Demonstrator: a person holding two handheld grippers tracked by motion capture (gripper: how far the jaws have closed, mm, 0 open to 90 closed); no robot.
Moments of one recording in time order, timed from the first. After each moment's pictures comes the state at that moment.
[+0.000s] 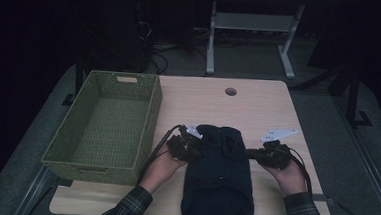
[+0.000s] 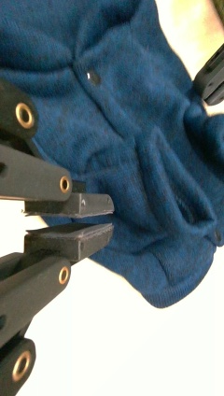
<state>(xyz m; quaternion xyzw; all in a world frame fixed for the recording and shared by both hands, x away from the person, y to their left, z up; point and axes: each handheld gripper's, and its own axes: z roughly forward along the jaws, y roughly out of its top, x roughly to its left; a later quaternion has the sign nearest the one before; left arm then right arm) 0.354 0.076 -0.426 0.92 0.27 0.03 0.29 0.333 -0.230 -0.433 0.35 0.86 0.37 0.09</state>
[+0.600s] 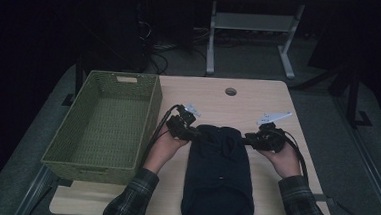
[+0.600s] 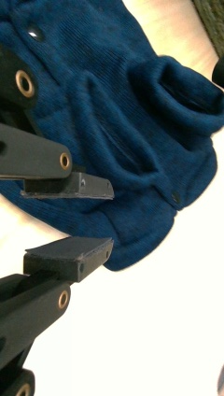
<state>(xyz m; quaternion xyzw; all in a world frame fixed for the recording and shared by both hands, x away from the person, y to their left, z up) 0.401 0.079 -0.397 0.89 0.30 0.07 0.32 0.378 -0.223 -0.422 0.36 0.85 0.37 0.09</state>
